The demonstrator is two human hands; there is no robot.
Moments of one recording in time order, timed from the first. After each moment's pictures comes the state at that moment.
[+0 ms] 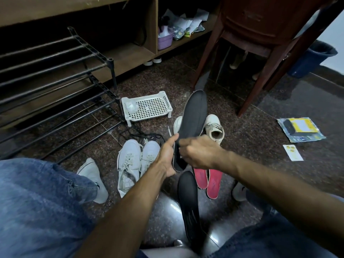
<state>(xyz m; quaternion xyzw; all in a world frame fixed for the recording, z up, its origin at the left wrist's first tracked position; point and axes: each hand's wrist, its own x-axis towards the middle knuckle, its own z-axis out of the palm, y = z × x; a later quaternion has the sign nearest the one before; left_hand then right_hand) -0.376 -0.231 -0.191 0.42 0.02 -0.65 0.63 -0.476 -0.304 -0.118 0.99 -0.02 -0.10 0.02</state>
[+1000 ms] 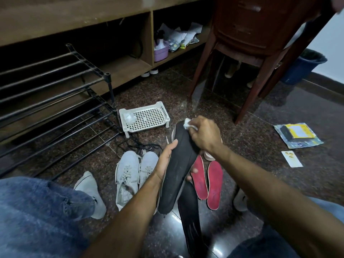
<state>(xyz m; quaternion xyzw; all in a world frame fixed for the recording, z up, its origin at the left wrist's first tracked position) -0.371 -0.223 -0.165 0.37 -0.08 -0.69 0.61 -0.444 -0.368 -0.127 0.90 -0.38 0.17 -0.15</state>
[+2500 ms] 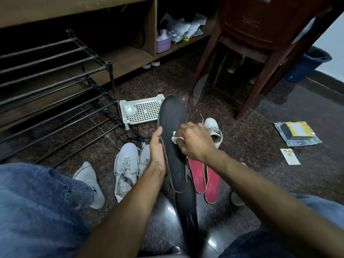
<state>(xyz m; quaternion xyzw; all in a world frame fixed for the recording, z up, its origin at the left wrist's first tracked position) -0.356 -0.238 -0.187 0.30 0.03 -0.55 0.78 -0.442 -0.313 -0.112 0.98 -0.22 0.02 -0.03</state>
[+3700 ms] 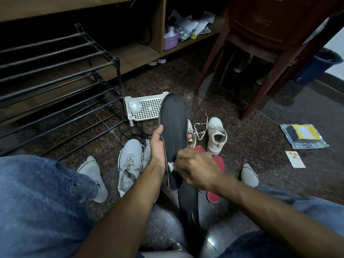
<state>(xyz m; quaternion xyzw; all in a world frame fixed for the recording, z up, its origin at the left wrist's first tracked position) -0.348 -0.228 -0.183 0.30 0.04 -0.59 0.74 -0.487 -0.269 -0.133 0.99 -0.06 0.07 -0.09</state>
